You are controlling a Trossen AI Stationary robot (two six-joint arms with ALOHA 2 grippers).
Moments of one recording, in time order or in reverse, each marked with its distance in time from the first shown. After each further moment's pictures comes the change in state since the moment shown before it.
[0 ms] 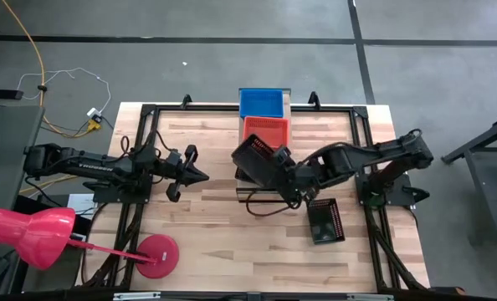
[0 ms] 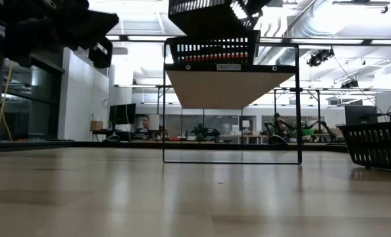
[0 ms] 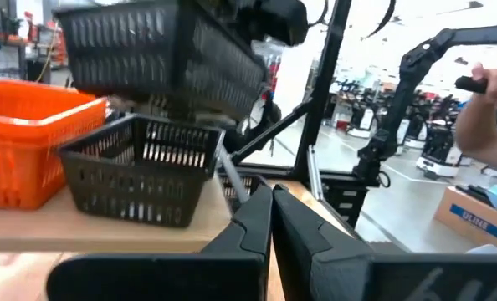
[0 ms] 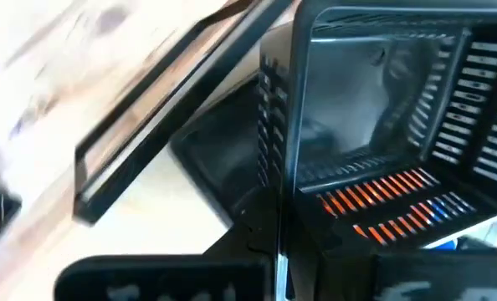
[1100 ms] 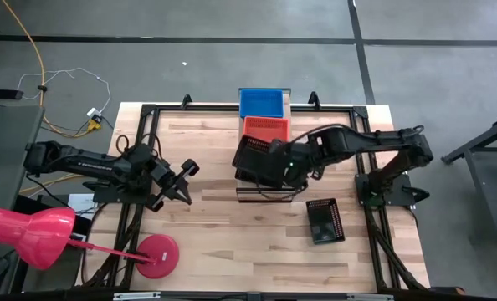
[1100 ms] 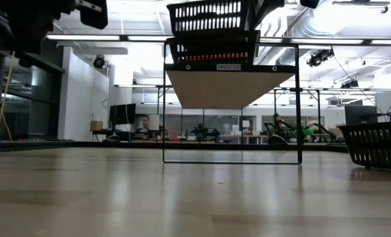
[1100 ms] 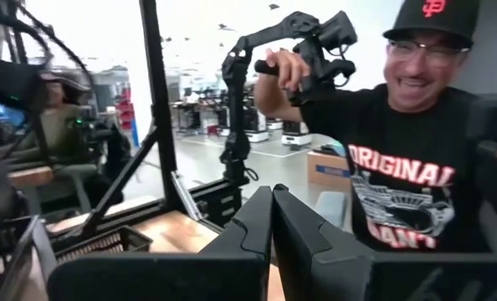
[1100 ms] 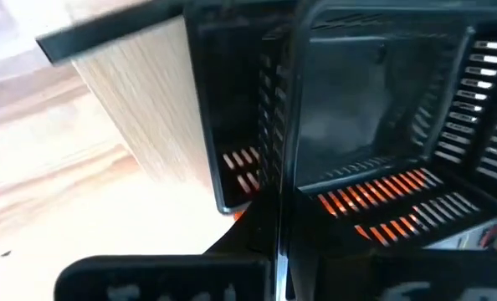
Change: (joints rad) left arm -0.052 0.000 0.058 0.076 0.452 0.130; right arm -0.177 -0.017 0.000 -0.043 -0.128 -0.523
